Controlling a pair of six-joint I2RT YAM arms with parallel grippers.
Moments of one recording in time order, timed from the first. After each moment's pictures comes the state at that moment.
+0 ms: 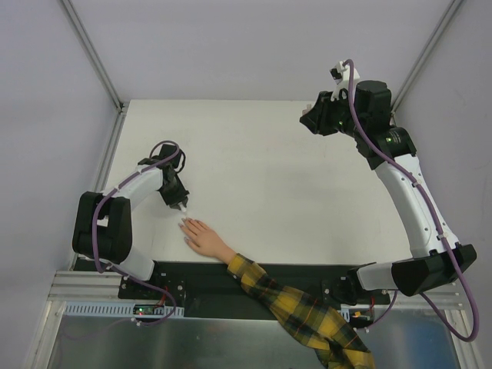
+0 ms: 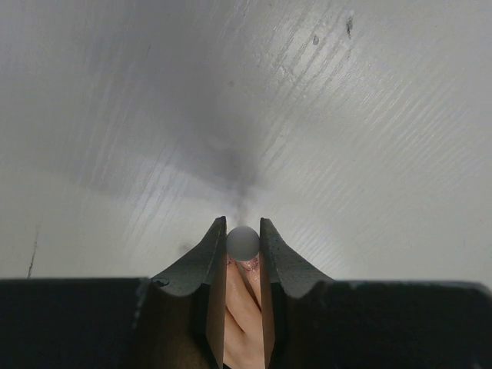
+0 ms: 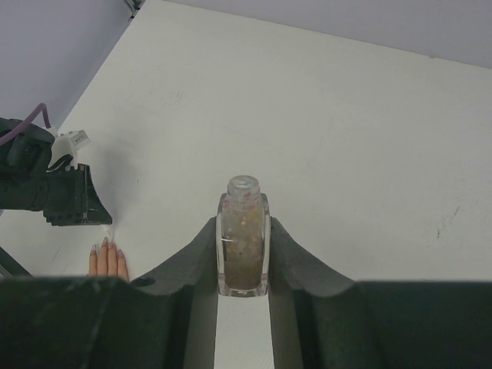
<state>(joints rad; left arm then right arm) -0.18 1.54 0.93 -0.74 -0.04 -0.72 0.33 1.36 1.59 -0.59 -0.30 0.17</state>
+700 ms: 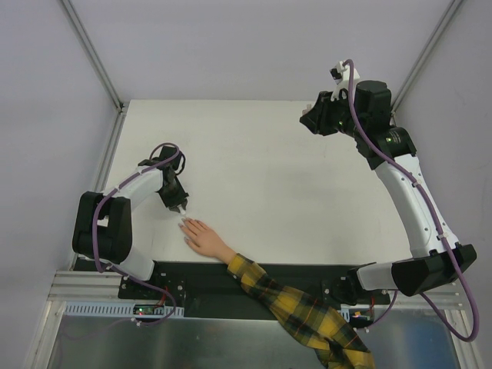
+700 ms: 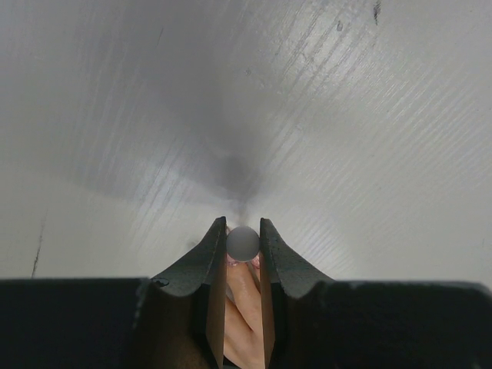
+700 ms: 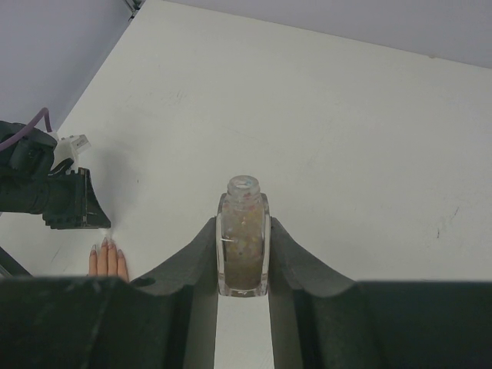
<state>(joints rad) -0.18 1.54 0.92 -0.75 -0.04 -0.72 0.33 1.36 1.59 -0.59 -0.30 0.17</state>
